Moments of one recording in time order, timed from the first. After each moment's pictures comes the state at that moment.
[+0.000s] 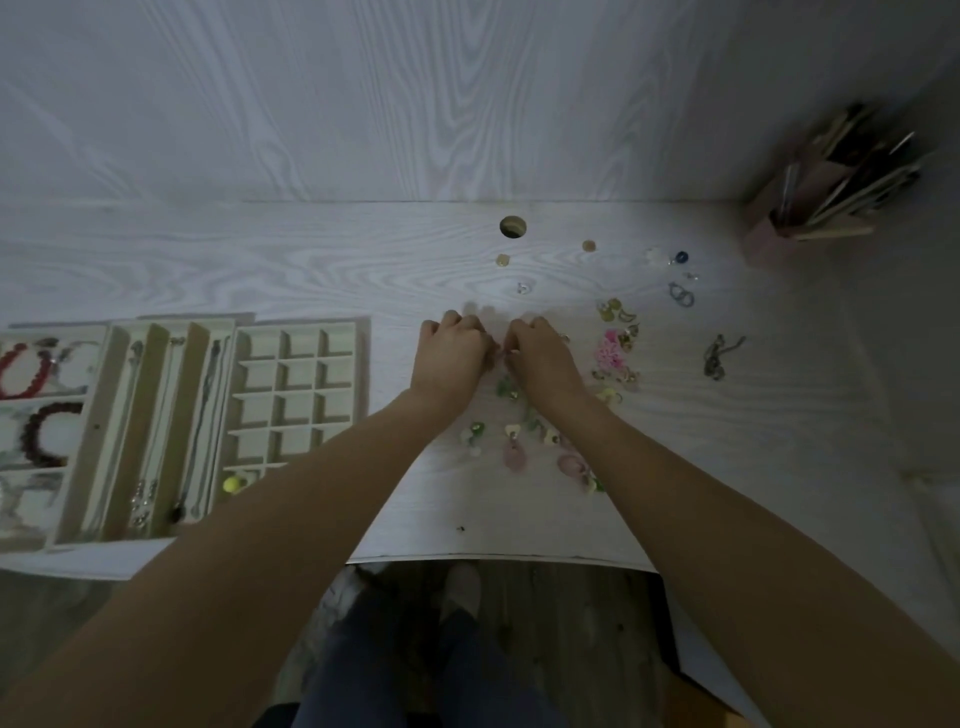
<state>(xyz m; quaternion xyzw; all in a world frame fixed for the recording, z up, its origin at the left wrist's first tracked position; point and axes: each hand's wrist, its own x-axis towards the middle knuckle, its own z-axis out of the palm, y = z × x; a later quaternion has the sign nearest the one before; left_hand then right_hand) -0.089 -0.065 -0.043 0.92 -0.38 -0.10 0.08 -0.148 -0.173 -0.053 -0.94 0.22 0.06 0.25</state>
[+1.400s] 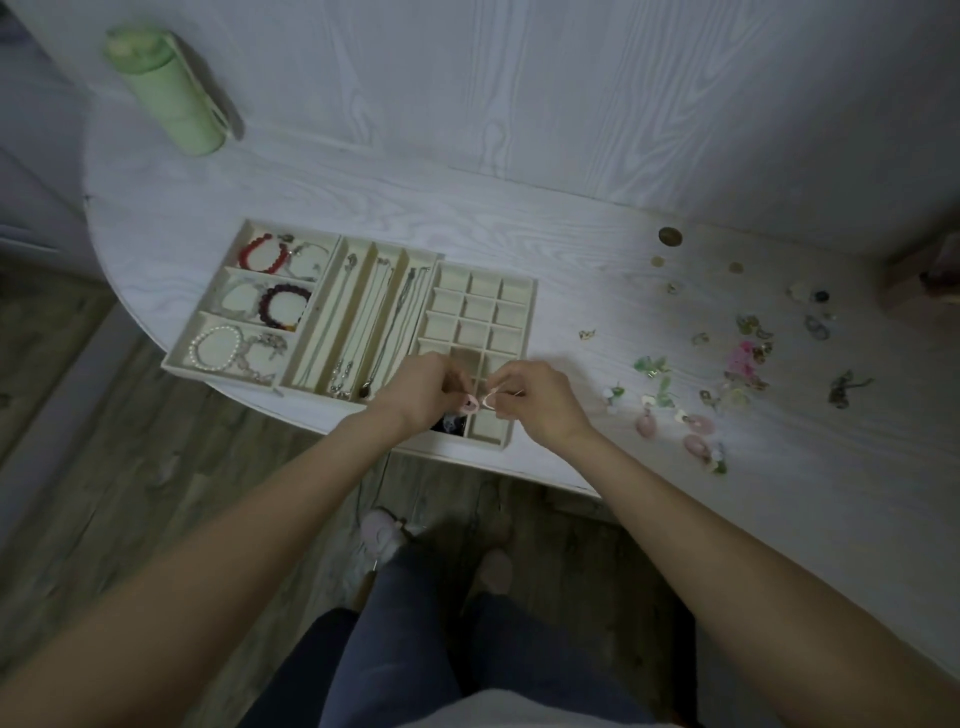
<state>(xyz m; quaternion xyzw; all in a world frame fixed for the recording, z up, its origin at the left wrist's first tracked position) -0.130 0.172 0.011 0.90 -0.17 -0.28 0.29 -0.184 0.020 -0.001 -0.84 0.13 0.14 0.50</state>
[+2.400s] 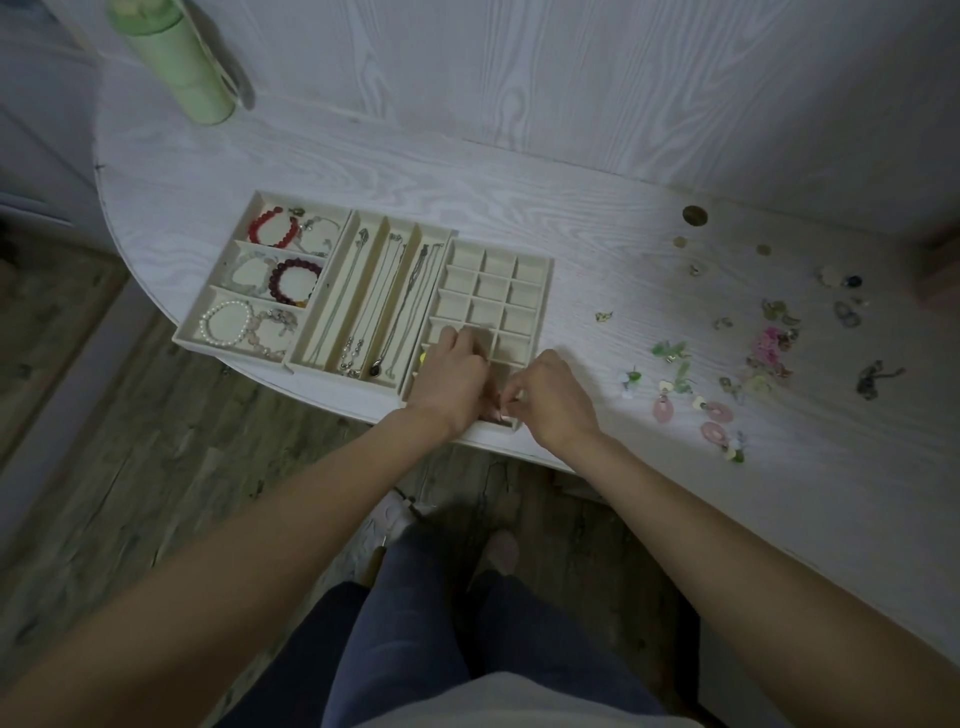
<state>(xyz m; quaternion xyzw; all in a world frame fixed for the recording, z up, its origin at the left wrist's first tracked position) -0.148 0.153 -0.007 0.94 -0.27 -0.17 0.08 -0.194 0.026 -0.018 -0.95 0.07 0.16 0.25</state>
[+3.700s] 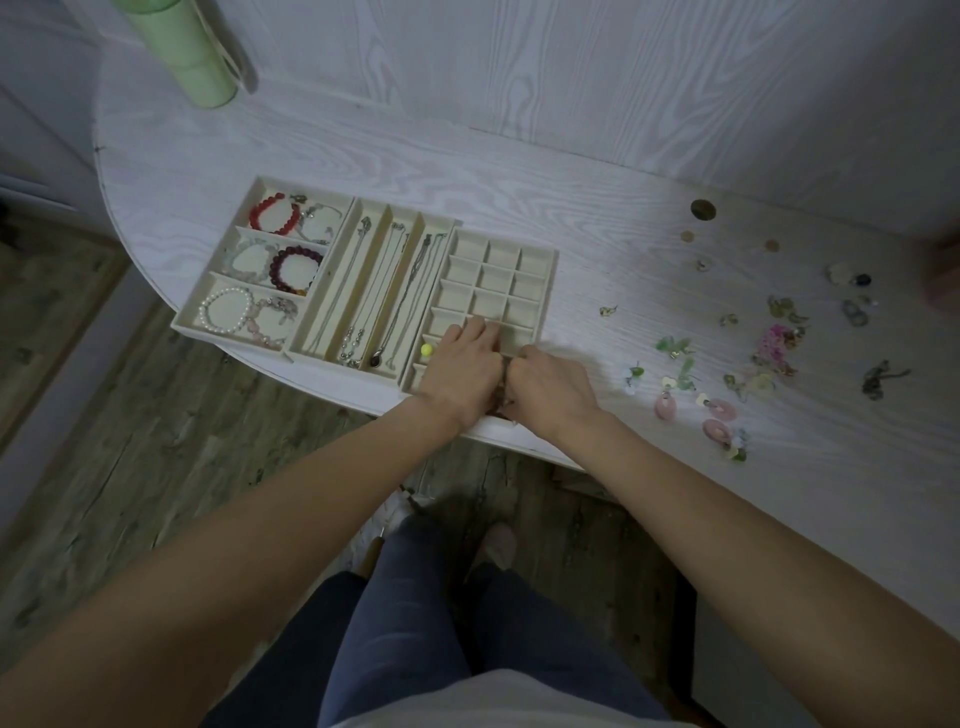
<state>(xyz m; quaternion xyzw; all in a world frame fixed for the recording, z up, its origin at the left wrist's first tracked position) -0.147 0.142 -0.009 0.93 -0.35 -0.11 -0.01 -0.182 0.036 0.005 -0.97 -0.03 0.22 0.06</state>
